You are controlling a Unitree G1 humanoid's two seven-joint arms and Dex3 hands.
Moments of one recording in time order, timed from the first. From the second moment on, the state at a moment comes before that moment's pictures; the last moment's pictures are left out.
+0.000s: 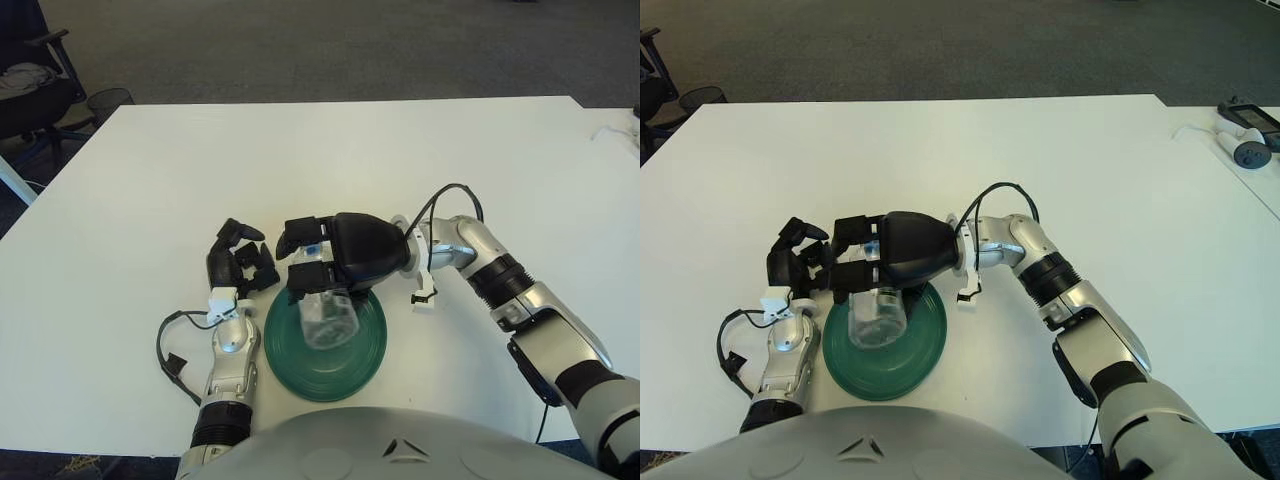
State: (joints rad) left arm 0.12 -0.12 0.07 0.27 0.05 -0.37 0.29; right arm -0.63 -0.32 0.52 0.32 -0.86 -1.33 -0.07
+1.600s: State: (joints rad) left arm 0.07 -0.05 0.04 0.33 0.20 -0.46 0.39; right arm -0.70 -0.34 0.48 0.37 -0.99 -1.27 -0.20
